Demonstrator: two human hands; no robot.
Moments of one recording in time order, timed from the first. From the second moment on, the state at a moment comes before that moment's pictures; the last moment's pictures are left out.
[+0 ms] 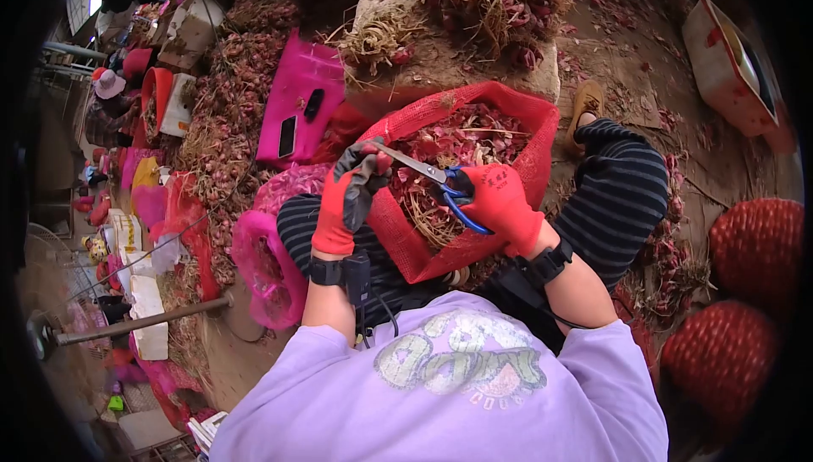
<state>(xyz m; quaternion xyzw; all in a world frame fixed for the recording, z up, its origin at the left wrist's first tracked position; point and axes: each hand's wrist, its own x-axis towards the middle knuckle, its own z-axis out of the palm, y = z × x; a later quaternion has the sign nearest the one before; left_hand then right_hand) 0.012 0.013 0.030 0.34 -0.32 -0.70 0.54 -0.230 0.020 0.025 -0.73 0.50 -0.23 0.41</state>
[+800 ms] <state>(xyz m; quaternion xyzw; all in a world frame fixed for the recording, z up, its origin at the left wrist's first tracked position) 0.271 0.166 -0.004 0.68 -0.22 -0.33 0.62 -0.234 0.000 0.042 -0.82 0.52 -0.18 0.13</state>
